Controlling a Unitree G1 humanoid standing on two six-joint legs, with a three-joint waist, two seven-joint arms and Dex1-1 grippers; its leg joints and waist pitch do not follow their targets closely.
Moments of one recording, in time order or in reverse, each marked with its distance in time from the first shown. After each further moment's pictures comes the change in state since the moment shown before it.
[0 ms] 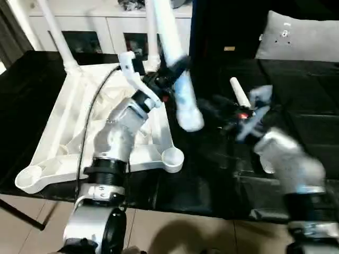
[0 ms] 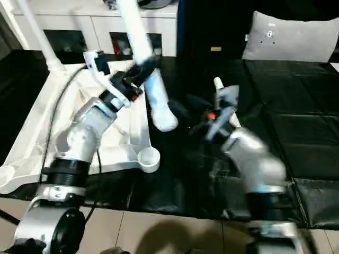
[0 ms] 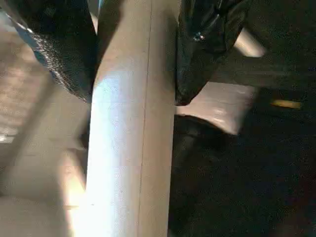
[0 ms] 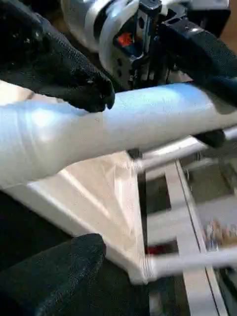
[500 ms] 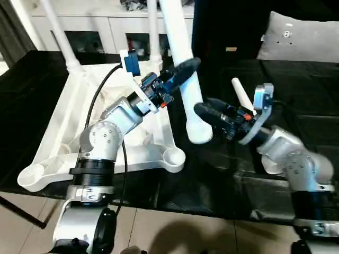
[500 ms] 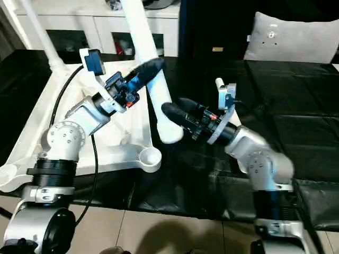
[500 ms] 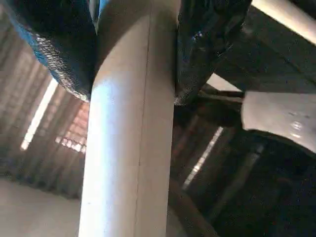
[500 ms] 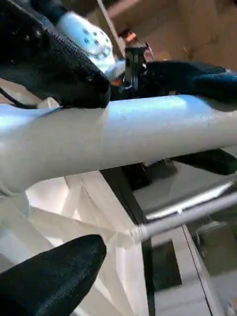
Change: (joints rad) left arm 0.031 0.088 -0.029 -0.107 -0.125 0.215 -0.178; right arm -0.002 -0.065 0.002 -0.051 0.144 0.155 0.147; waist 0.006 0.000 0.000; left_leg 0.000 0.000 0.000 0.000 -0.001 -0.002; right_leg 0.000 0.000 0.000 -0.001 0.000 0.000
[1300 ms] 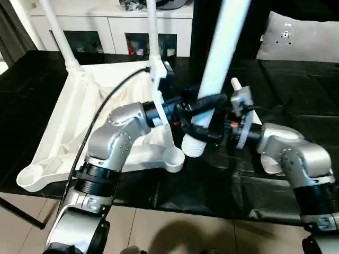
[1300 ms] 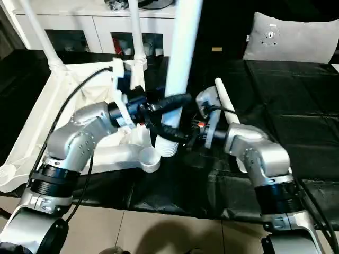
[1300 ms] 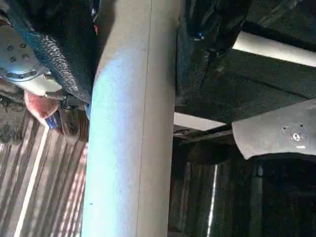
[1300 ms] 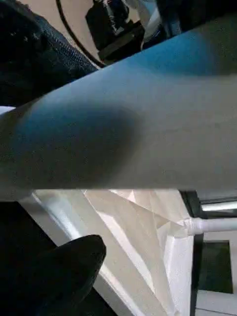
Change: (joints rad) left arm 0.038 0.048 -0.228 -0.084 0.284 -0.201 -0.049; right arm -0.046 -0.064 0.197 0.026 -0.229 -0.066 0.019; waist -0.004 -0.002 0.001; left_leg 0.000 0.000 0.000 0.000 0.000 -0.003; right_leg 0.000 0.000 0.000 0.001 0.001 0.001
